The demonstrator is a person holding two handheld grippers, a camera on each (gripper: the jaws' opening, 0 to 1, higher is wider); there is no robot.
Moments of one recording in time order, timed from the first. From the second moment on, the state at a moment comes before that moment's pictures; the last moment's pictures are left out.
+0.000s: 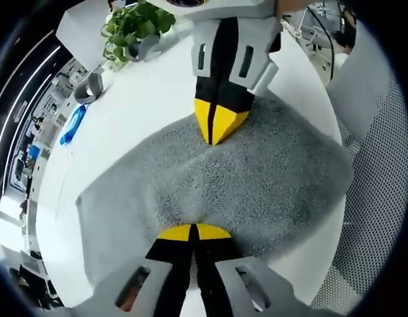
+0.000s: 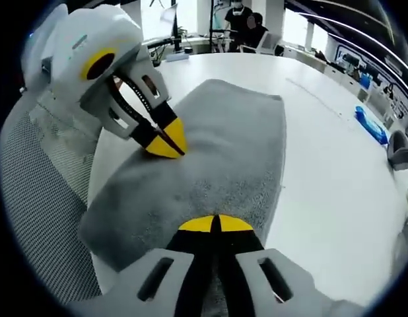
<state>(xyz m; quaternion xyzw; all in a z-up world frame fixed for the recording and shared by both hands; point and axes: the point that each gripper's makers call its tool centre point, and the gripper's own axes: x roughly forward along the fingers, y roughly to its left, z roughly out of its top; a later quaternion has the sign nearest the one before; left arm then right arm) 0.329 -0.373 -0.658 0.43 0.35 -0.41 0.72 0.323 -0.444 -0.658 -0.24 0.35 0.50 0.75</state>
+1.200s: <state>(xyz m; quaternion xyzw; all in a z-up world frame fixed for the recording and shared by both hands) 0.351 -0.371 -0.658 0.43 0.35 -0.41 0.72 0.289 -0.423 -0.658 -0.24 0.34 0.51 0.75</state>
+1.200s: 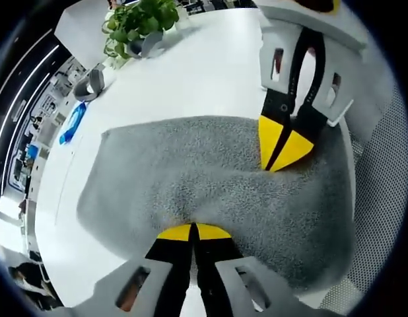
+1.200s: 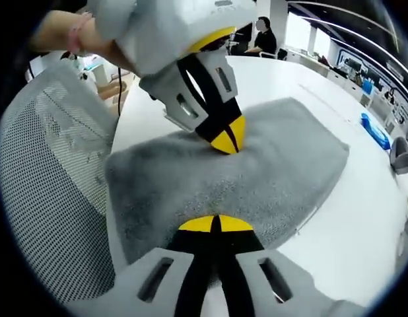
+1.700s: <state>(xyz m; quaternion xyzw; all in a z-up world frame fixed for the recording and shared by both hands) 0.358 -0.370 -0.657 0.41 0.36 -0.41 0.73 0.279 -0.414 -0.658 -0.26 0.33 0.52 0.74</state>
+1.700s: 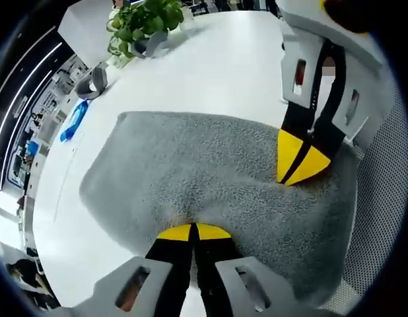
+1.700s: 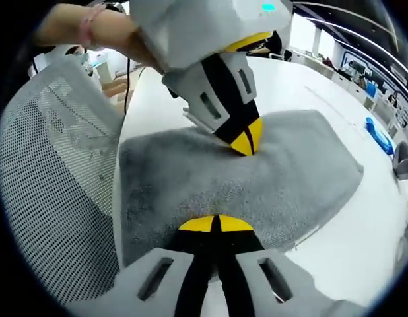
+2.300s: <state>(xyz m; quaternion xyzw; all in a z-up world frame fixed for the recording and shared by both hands) 0.357 -0.370 -0.658 0.41 0.36 -0.41 0.73 0.251 -0.426 -0.654 -0.34 0.27 0.59 0.68</state>
